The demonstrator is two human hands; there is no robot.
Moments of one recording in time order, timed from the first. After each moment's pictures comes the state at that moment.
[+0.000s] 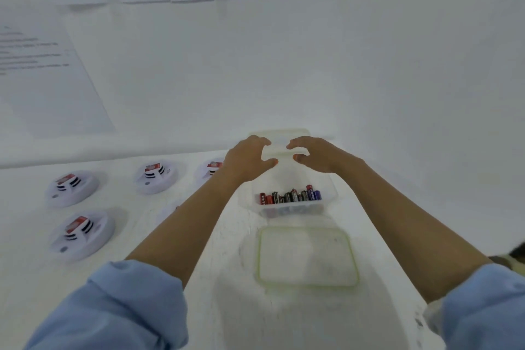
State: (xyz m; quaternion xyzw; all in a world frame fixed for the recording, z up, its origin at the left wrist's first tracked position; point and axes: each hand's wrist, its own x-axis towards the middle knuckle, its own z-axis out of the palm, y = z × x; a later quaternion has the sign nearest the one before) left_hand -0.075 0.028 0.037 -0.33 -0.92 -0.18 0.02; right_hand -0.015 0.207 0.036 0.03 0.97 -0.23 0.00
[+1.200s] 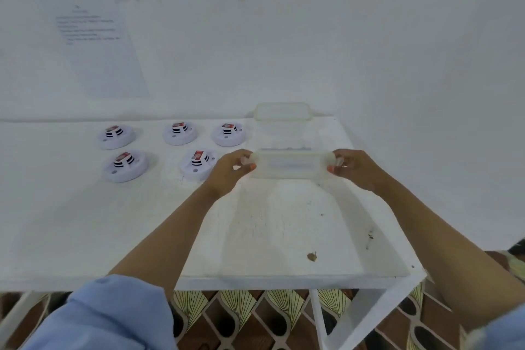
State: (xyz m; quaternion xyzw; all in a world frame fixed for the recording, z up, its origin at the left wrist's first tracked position) left_hand 0.040 -0.062 -0.023 -0.29 -0.81 -0.51 -0.03; right_hand 0.147 0.218 -0.004 0.01 0.88 -0.47 -0.11
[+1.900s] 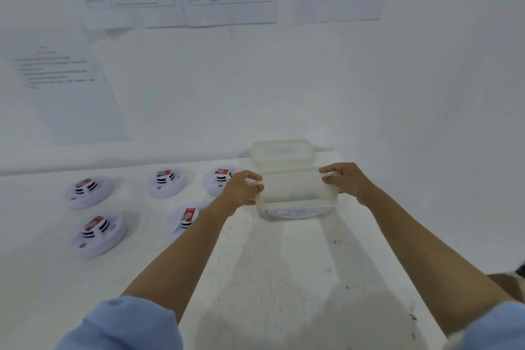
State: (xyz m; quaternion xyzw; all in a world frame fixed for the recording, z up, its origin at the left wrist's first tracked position) left_hand -0.053 -0.005 0.003 -0.14 -0.79 -0.57 -0.19; right_hand 0.040 0.225 0.013 0.19 0.81 -0.55 -0.10
